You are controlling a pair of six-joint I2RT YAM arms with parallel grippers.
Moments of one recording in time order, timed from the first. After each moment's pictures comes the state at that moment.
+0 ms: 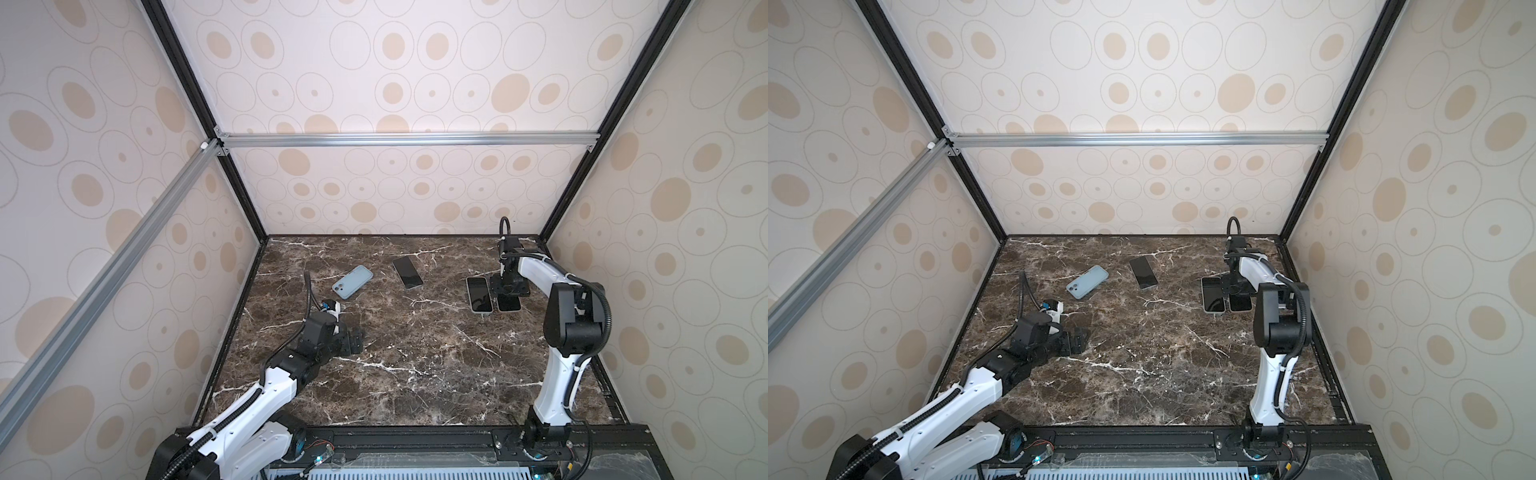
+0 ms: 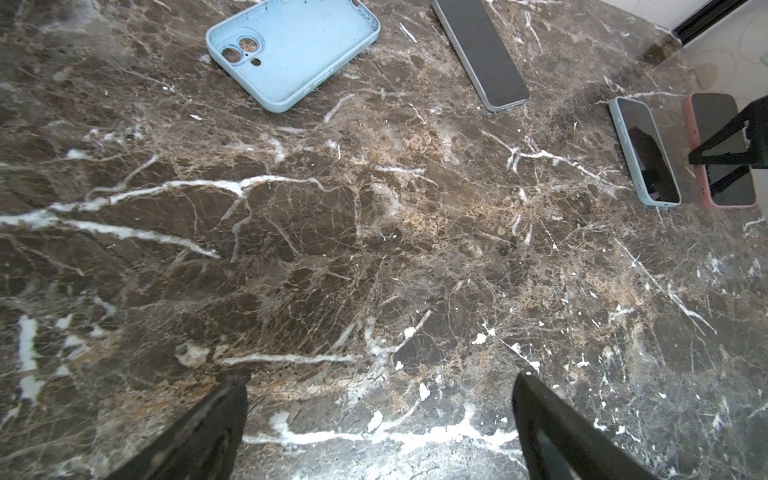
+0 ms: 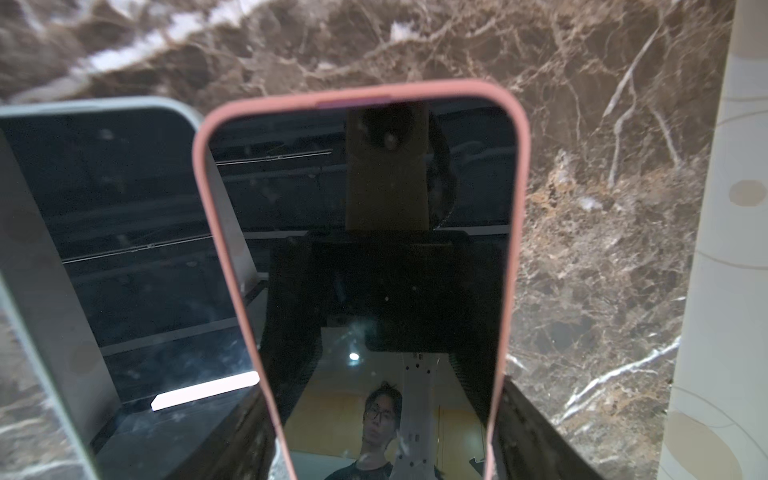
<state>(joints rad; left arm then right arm) -0.44 0.94 0.48 -0.28 -0.02 -0.46 0.02 2.04 1.56 -0.88 0.23 0.10</state>
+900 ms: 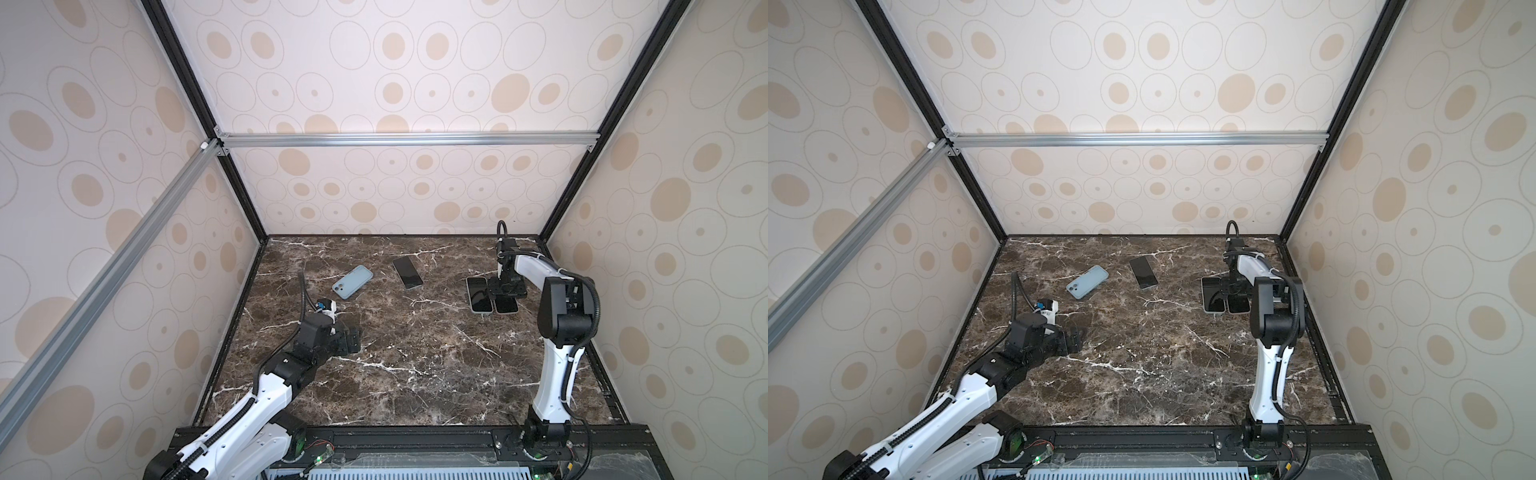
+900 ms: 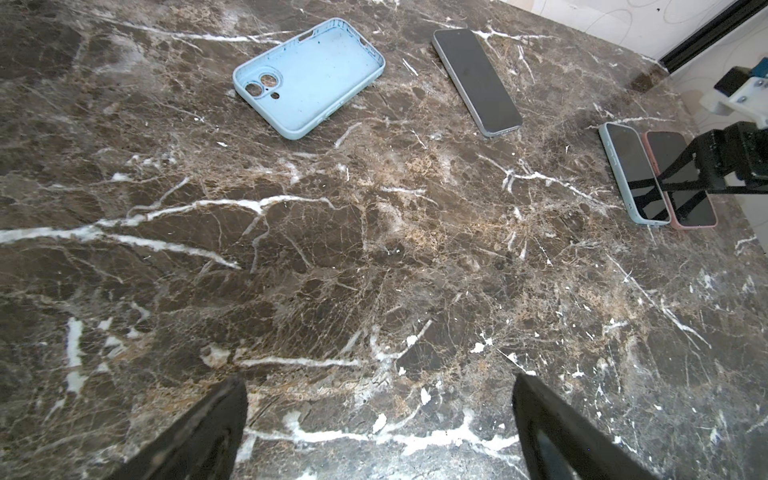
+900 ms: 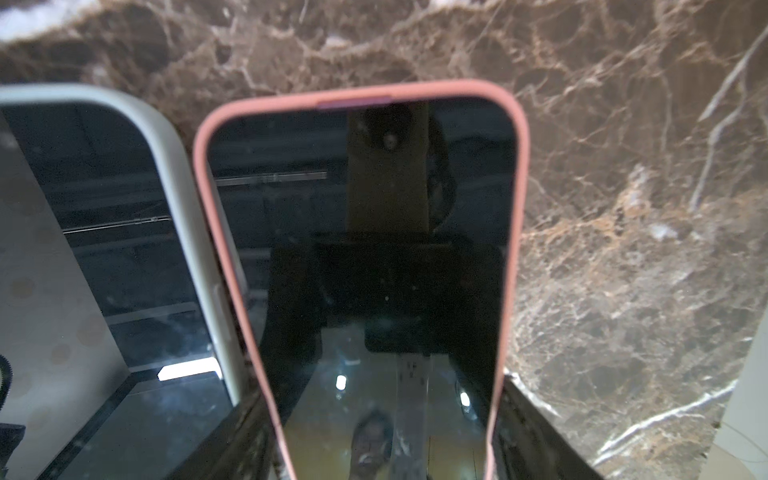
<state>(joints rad) -0.44 0.87 0.48 -0.30 -0.05 -0.46 0.00 2.15 1.65 -0.92 0.20 0.08</state>
